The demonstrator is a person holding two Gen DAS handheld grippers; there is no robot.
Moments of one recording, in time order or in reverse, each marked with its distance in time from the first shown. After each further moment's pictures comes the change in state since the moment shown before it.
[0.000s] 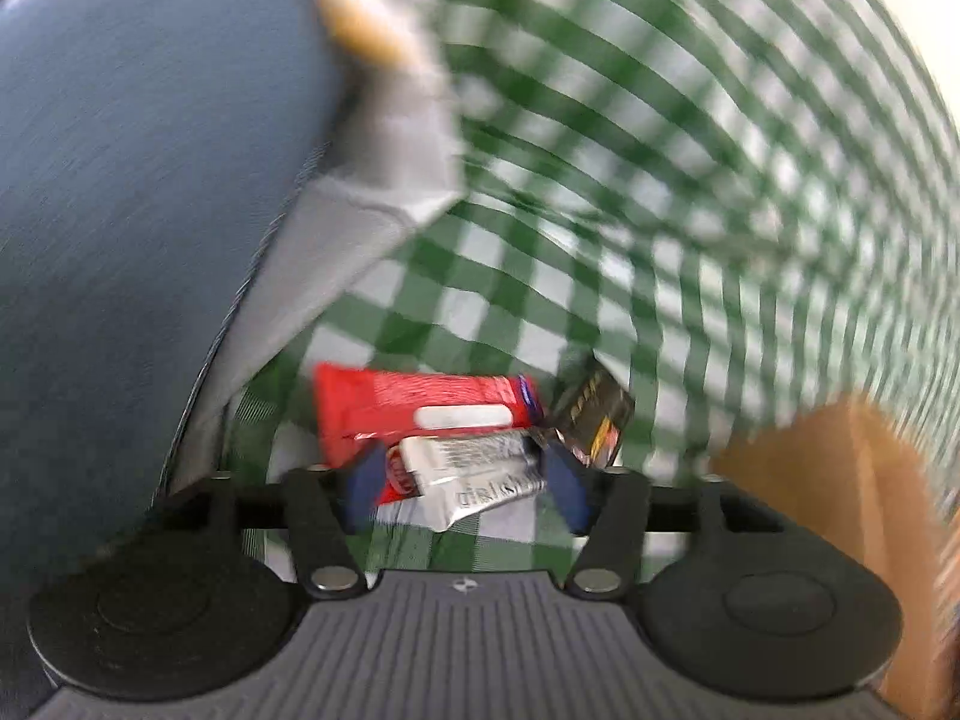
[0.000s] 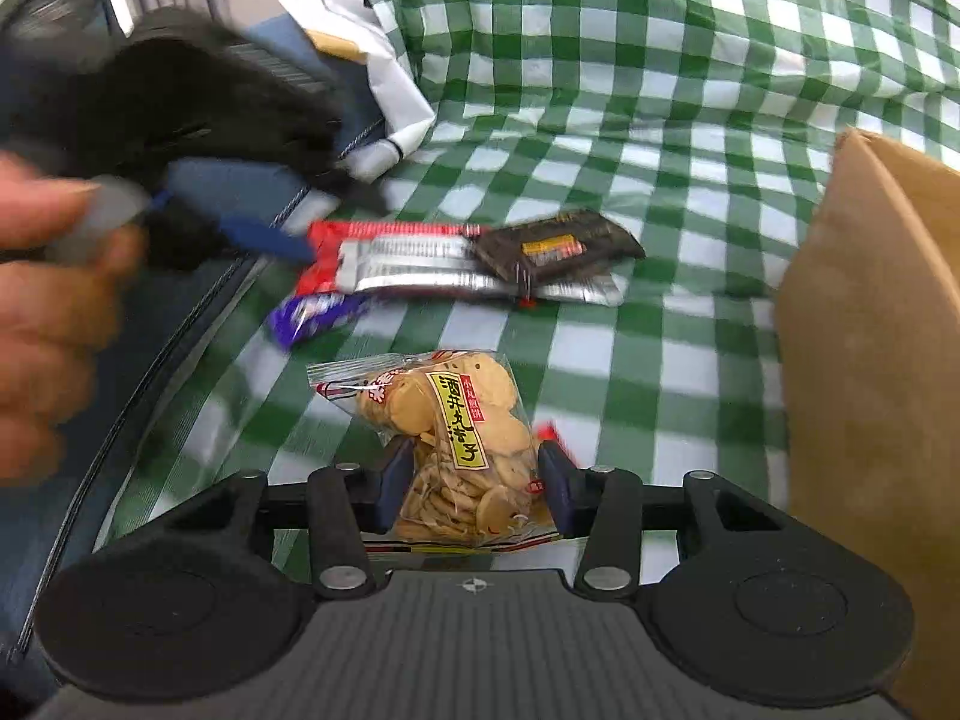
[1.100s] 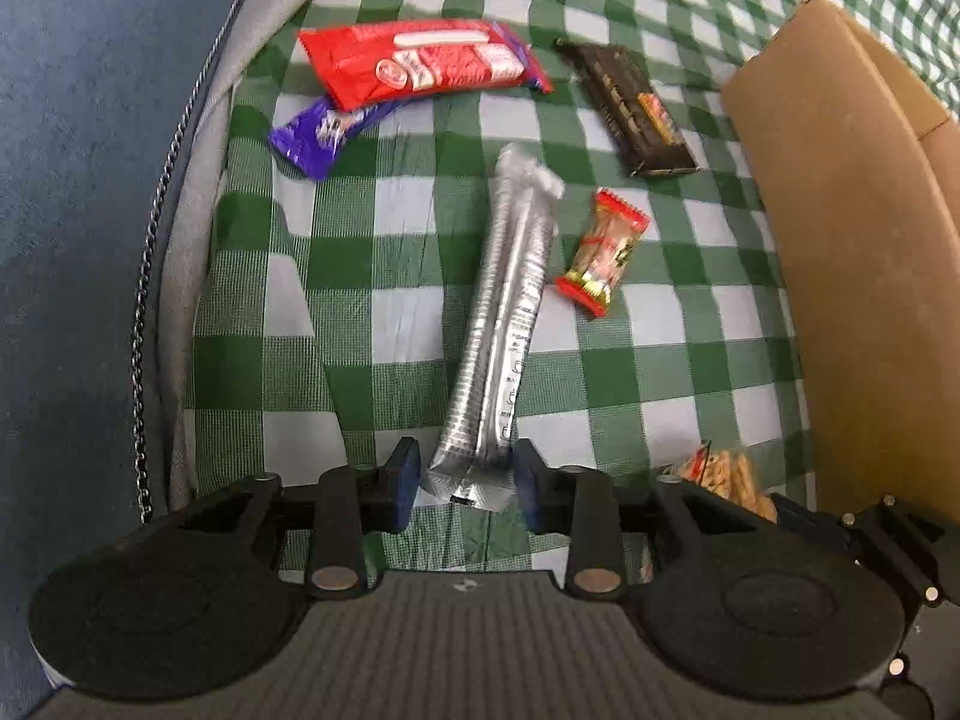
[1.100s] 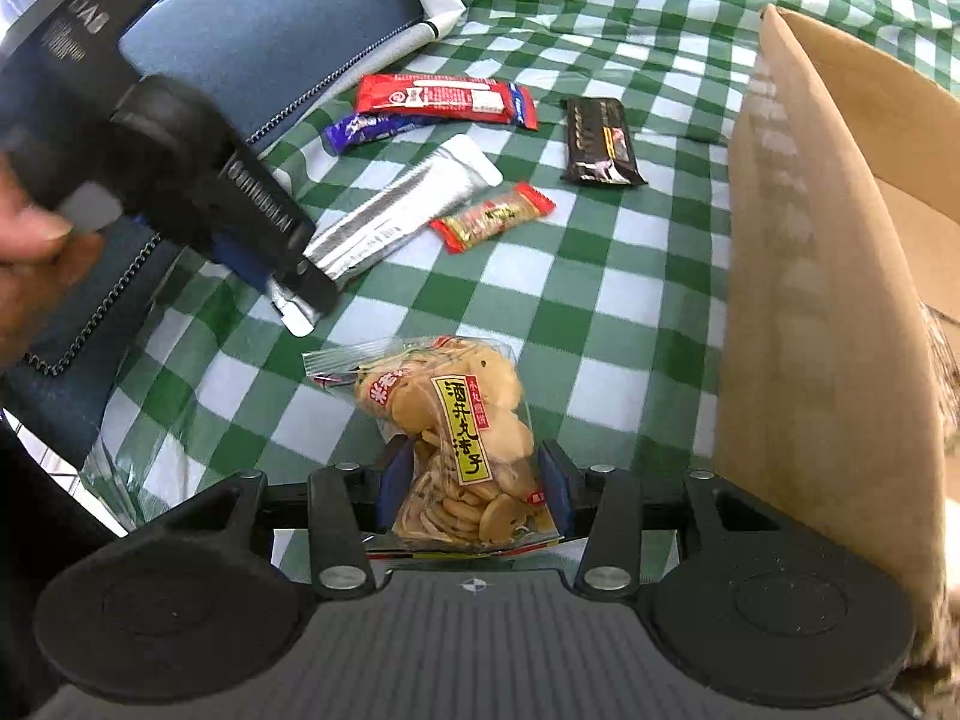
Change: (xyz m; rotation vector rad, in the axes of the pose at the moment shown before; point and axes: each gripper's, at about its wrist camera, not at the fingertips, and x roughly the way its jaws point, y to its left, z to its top) left arm -0.038 -0.015 -0.118 0.192 0.357 0.108; right arm -0.063 -0.012 -0.092 -0.066 0.125 0.037
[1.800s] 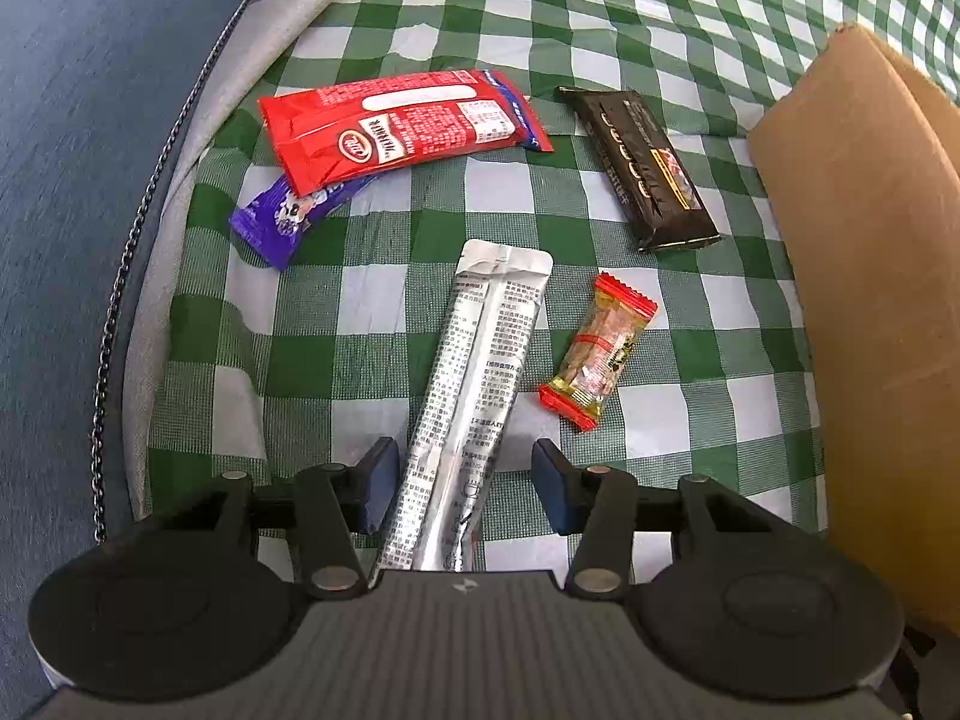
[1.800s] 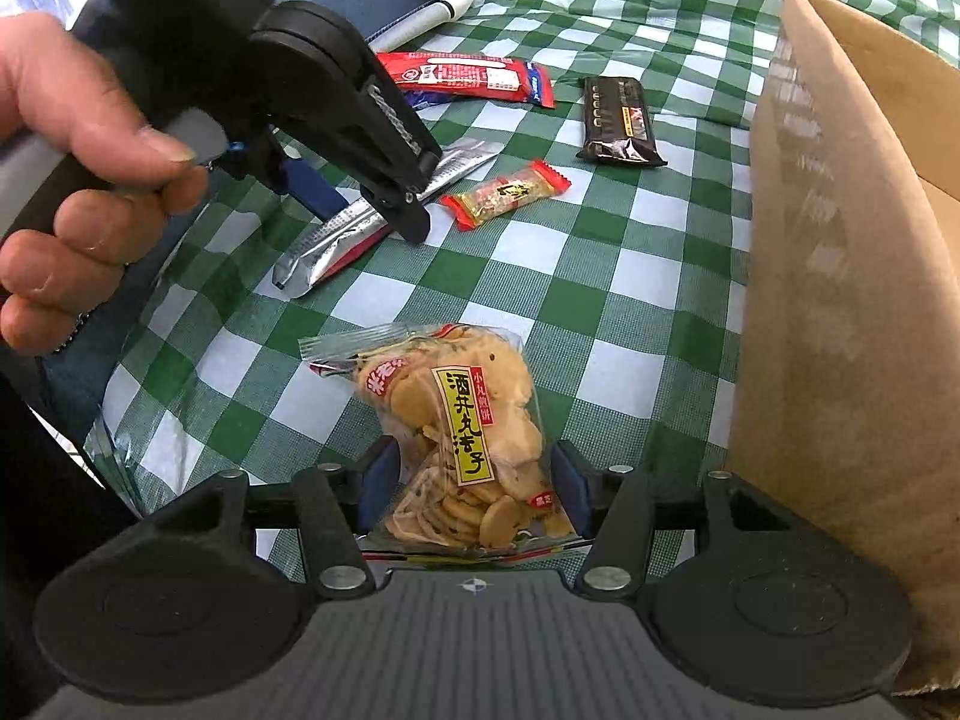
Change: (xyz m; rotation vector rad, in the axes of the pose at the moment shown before) left arm 0.027 -0.027 0.040 -0.010 -0.043 0.090; right arm 0.010 -0.001 0.000 -0.024 0.026 0.041
